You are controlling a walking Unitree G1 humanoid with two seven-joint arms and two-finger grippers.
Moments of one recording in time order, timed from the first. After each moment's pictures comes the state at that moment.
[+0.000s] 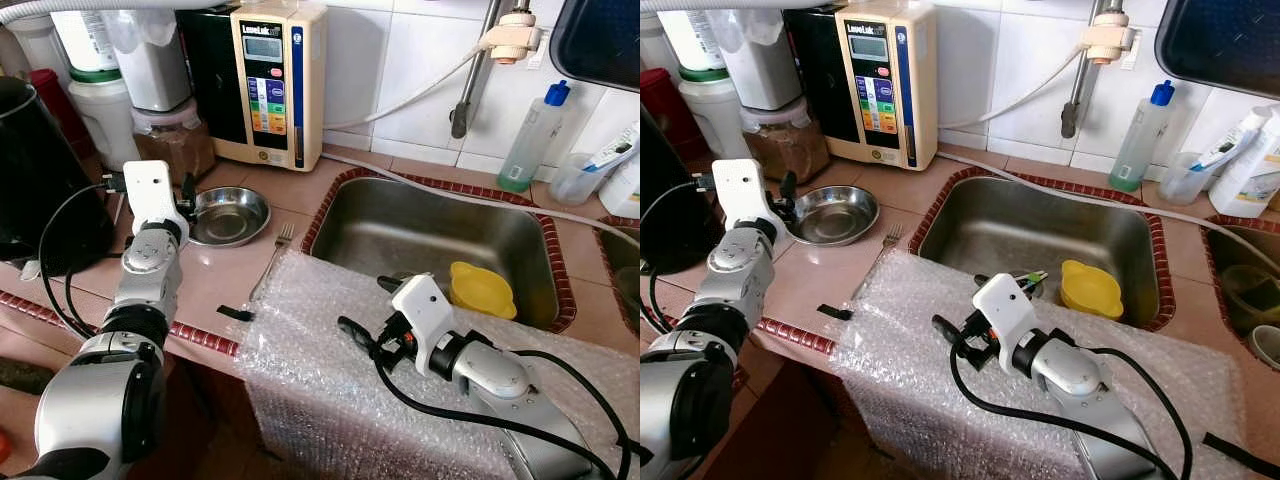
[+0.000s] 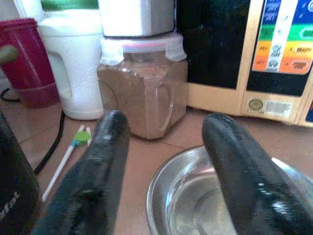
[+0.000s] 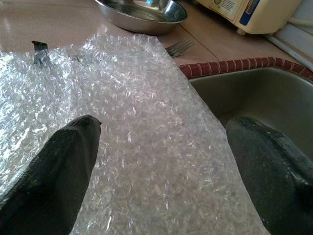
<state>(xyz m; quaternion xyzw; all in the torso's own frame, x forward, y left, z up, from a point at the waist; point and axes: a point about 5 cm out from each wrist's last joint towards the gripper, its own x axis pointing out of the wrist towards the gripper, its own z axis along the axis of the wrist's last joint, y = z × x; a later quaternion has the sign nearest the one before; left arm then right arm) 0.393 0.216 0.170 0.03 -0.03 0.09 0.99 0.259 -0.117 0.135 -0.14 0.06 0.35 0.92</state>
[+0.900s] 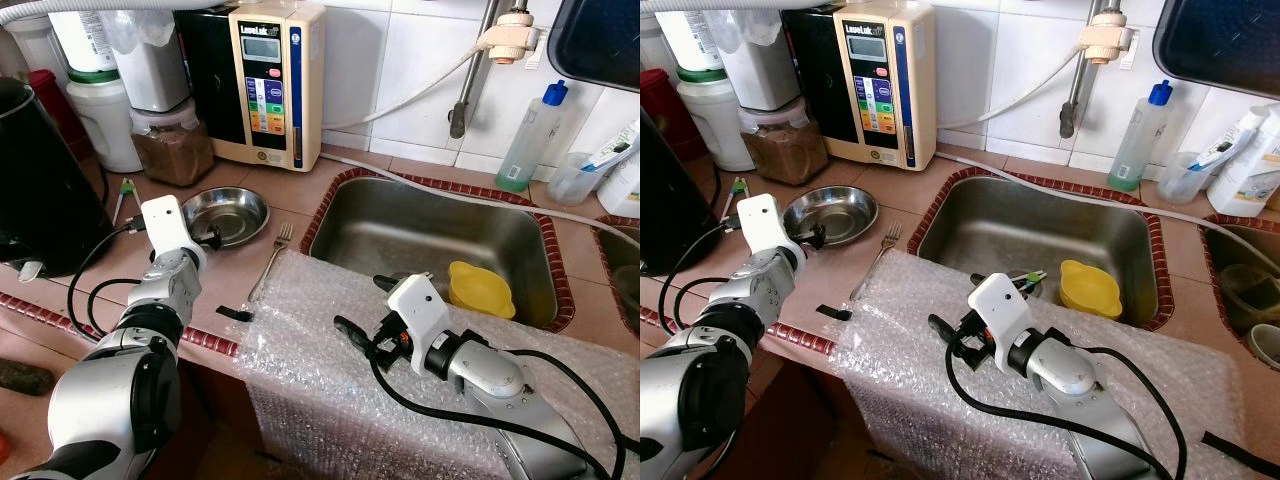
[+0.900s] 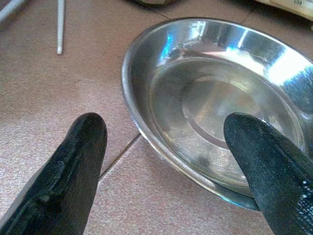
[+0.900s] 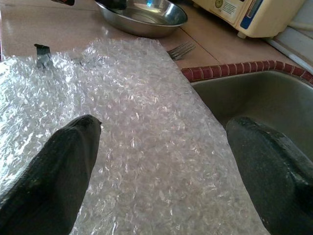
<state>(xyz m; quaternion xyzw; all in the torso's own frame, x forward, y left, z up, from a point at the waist) 0.391 0.199 0.130 -0.10 0.18 0.12 0.97 0.259 -0.112 0.136 -0.15 0.05 0.36 0.92</state>
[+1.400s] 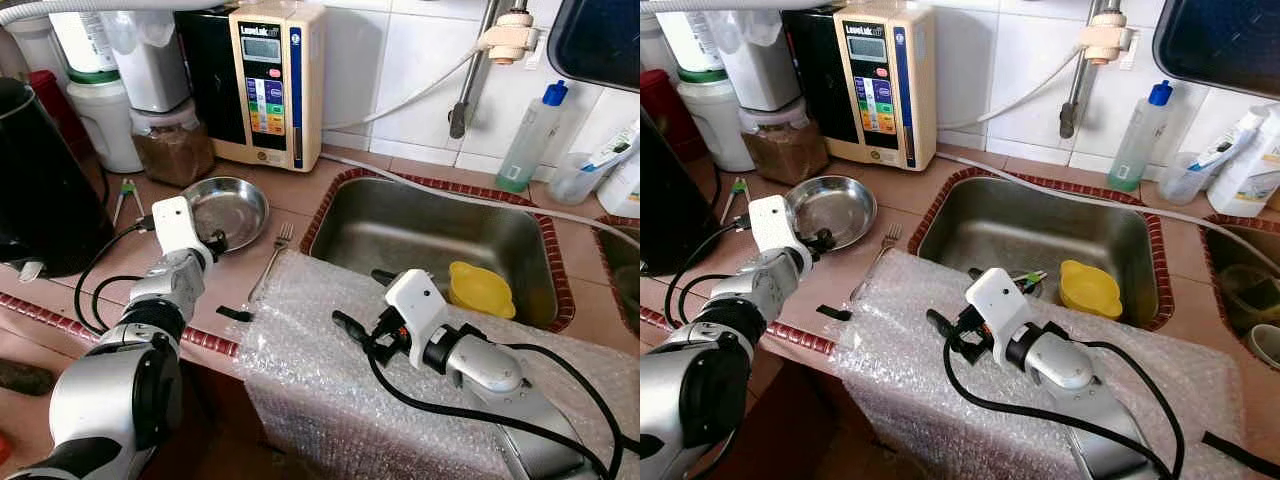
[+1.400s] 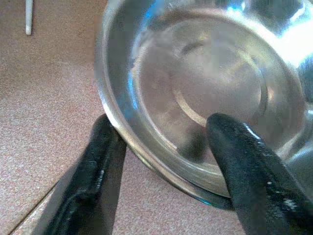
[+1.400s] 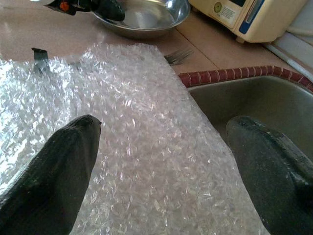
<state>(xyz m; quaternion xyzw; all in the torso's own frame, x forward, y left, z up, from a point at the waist) 0.392 0.194 0.130 -0.12 0.20 0.09 0.97 0.263 -0.111 0.139 -0.15 0.05 0.36 0.92</state>
